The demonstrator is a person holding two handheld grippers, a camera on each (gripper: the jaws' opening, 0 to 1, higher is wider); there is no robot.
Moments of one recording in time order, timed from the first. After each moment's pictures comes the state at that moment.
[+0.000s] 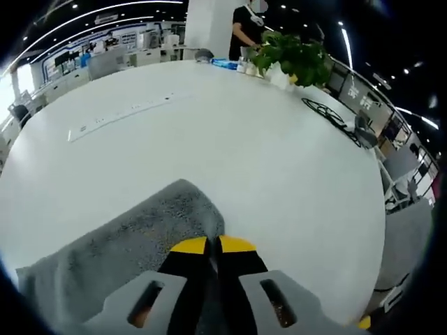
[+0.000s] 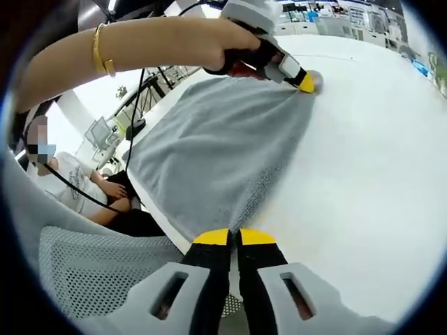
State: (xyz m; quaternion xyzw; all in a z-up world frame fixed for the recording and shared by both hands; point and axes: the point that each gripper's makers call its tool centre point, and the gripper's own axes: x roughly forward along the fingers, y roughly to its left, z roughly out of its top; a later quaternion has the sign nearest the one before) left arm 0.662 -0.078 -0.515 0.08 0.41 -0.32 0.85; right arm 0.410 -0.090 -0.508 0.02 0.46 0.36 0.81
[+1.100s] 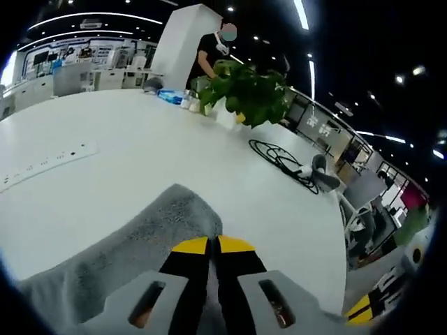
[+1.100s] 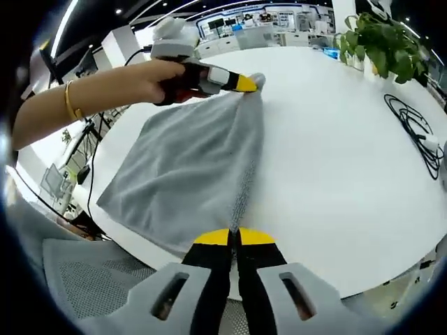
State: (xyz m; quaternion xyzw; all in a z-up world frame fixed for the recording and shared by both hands) left arm 0.671 -0.260 -0.458 -0.02 0.33 -0.45 0.83; right arm 0.437 -0.271 -0.472 0.05 0.44 0.16 0.88
